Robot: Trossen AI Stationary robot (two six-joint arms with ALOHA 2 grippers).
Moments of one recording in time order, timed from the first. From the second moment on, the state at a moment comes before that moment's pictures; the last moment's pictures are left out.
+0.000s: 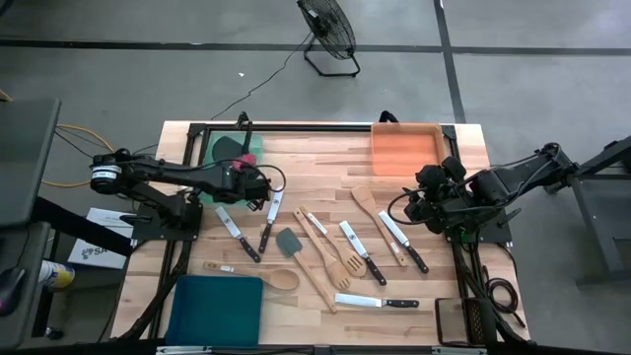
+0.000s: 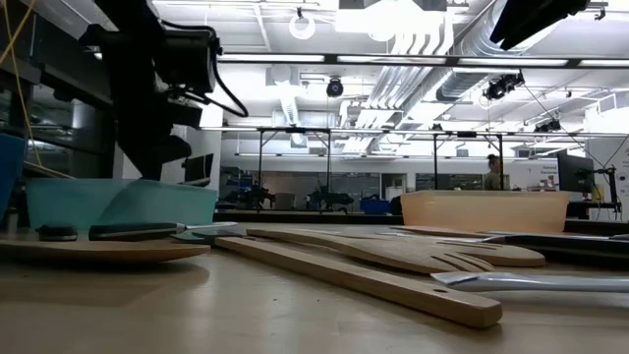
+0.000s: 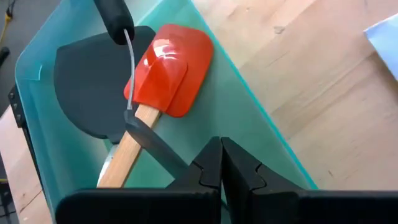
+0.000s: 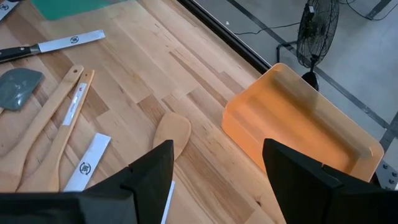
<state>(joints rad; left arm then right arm) 0.13 1.36 0.77 -0.85 -0.62 -0.69 0.42 1.09 1.19 -1.38 0.81 0.99</state>
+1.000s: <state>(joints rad) 0.12 1.20 0.75 0.17 -0.55 0.04 0.42 1.09 0.95 -1.17 0.32 1.33</state>
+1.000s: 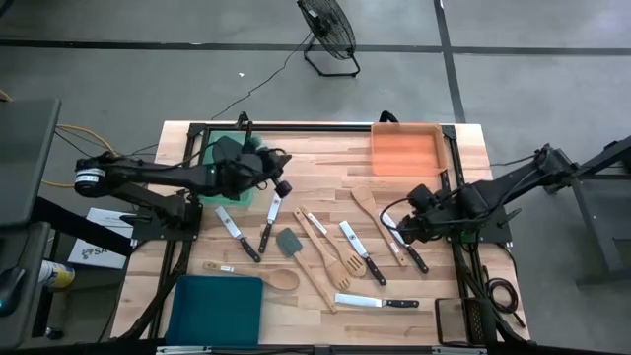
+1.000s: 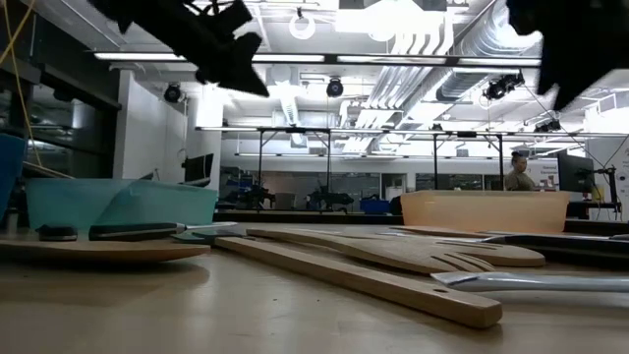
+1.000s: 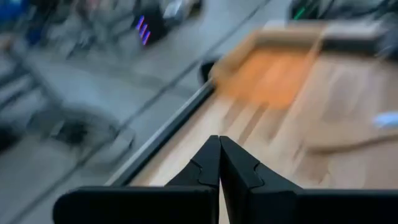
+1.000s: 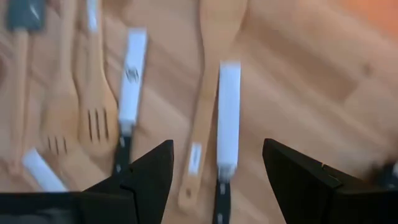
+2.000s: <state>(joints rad) 0.22 1.21 0.56 0.63 -0.22 0.11 0.55 1.23 0.60 -0.85 -0.03 1.41</state>
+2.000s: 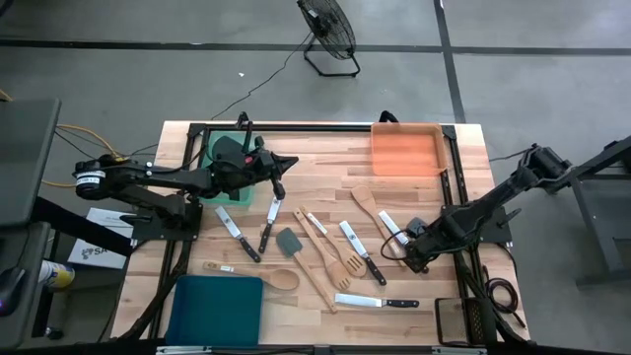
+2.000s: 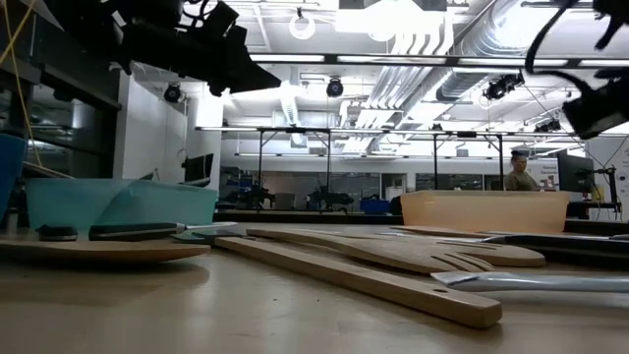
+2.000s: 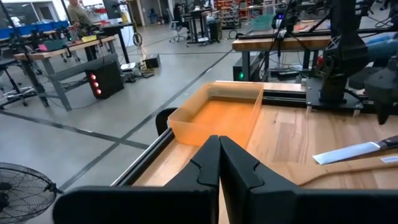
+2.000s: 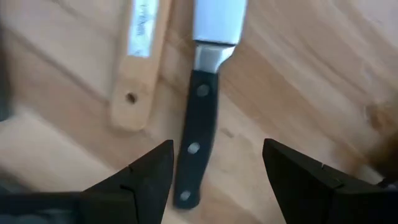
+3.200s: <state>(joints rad) 0.22 1.21 0.56 0.54 -0.18 0.04 0.42 1.44 0.60 -0.75 -0.02 1.29</state>
